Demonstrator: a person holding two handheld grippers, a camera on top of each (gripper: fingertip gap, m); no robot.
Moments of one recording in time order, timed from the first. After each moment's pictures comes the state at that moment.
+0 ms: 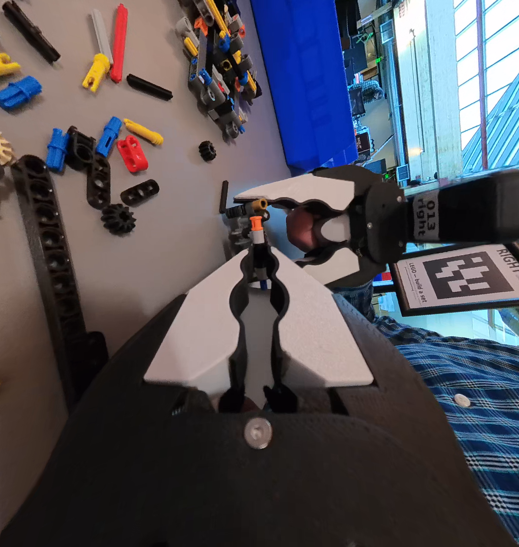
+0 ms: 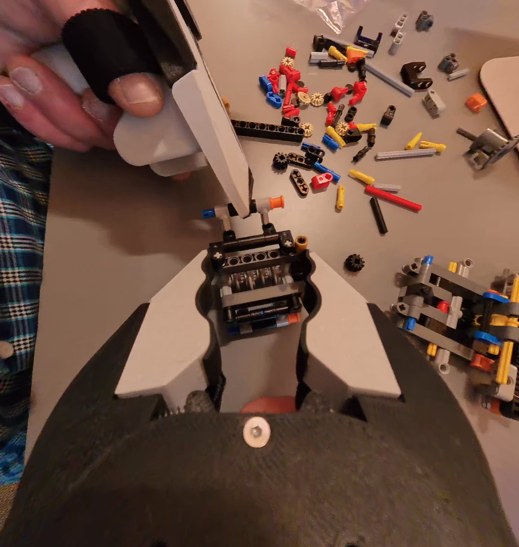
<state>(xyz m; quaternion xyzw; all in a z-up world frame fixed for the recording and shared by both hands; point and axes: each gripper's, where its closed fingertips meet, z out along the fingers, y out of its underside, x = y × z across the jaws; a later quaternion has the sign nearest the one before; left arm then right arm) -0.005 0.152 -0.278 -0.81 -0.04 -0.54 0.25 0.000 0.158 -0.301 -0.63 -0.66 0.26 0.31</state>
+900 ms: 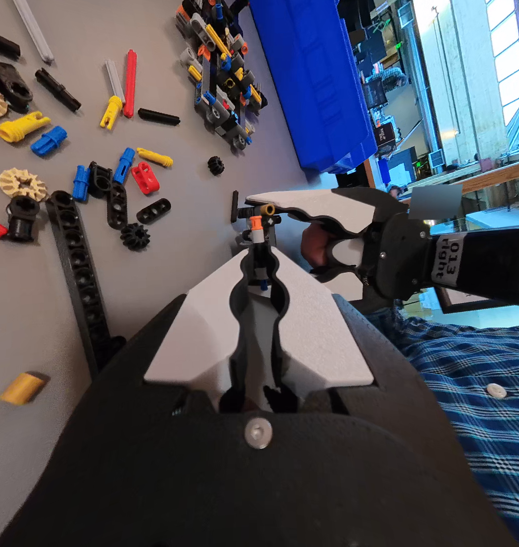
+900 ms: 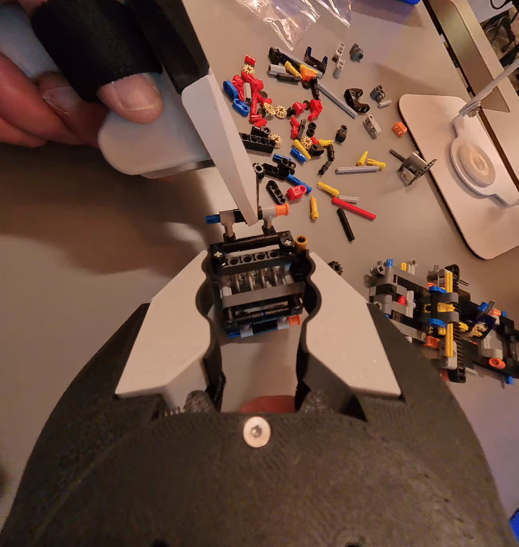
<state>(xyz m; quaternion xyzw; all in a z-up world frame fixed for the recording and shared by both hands) -0.012 0.156 -0.280 -0.82 0.00 -0.49 0.29 -0.010 0.165 -0.300 -0.64 -0.64 0.15 0.41</state>
